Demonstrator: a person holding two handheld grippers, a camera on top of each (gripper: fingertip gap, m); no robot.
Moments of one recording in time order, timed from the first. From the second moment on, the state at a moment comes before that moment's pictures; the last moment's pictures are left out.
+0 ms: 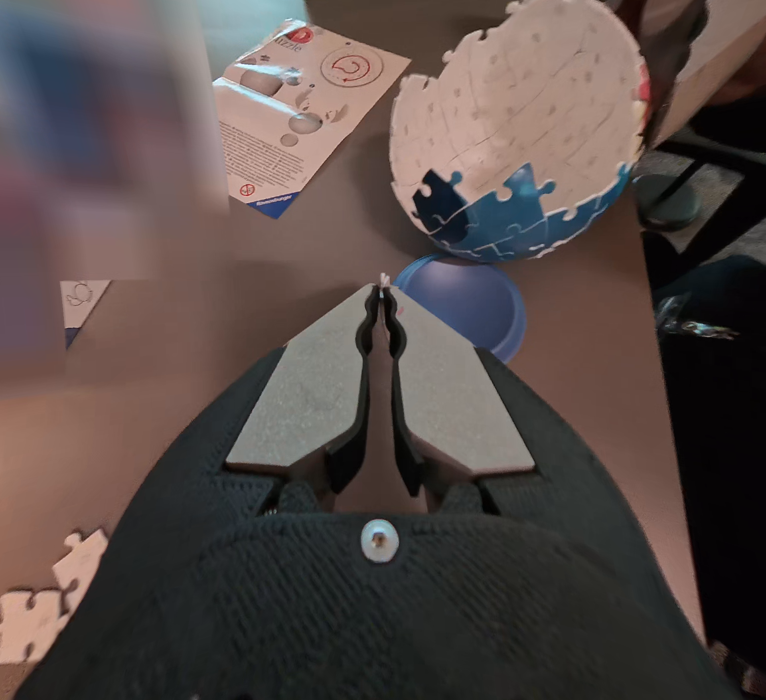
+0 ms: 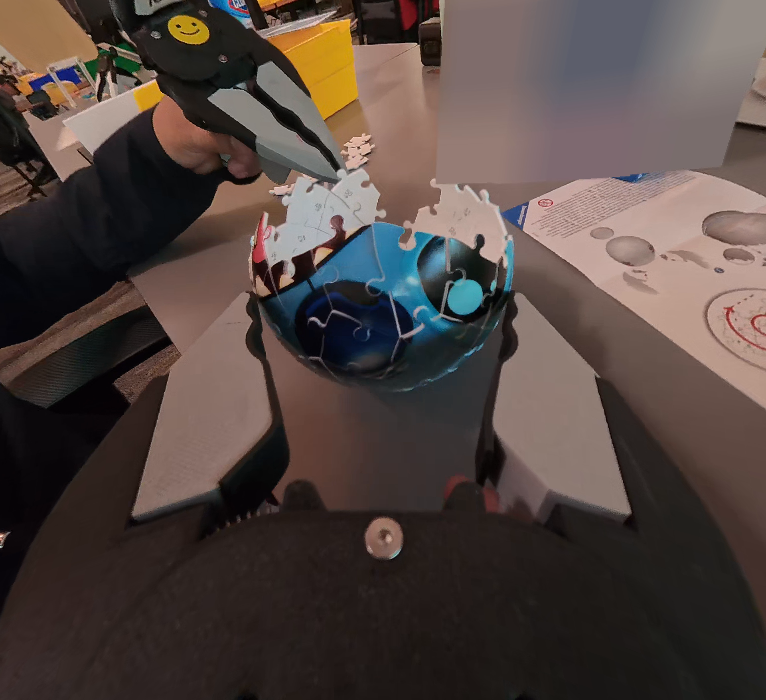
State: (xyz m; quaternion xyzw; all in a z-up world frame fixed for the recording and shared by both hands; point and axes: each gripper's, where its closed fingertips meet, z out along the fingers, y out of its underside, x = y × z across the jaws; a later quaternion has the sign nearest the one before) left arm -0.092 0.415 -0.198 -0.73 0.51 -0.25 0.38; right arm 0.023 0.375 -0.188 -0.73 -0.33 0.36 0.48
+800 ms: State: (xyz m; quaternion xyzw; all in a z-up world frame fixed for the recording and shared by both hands) left arm -0.079 0.449 -0.156 -0.73 0.33 -0.43 0.41; right arm 0.020 0.389 -0.187 -0.68 -0.45 0.41 0.41
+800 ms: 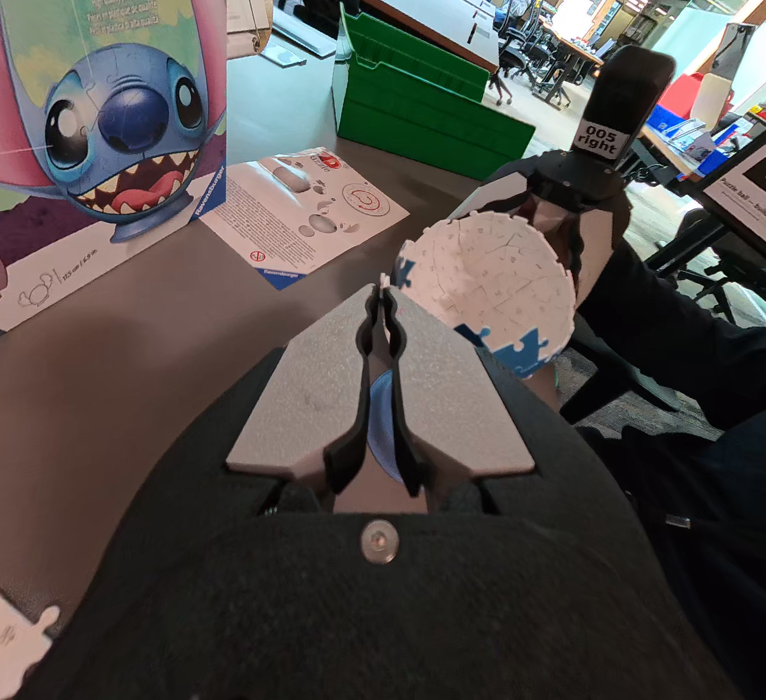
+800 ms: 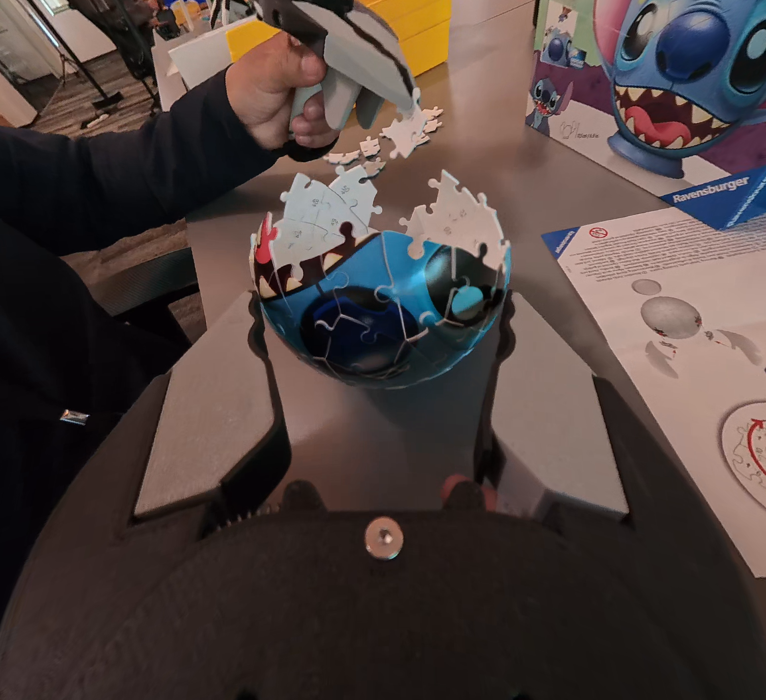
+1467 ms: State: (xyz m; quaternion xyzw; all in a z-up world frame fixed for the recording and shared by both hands) left arm -0.060 0.434 -0.149 -0.70 0.37 -0.44 0.43; right arm 0.023 0.375 -0.201 -0.69 -0.46 0.39 0.40
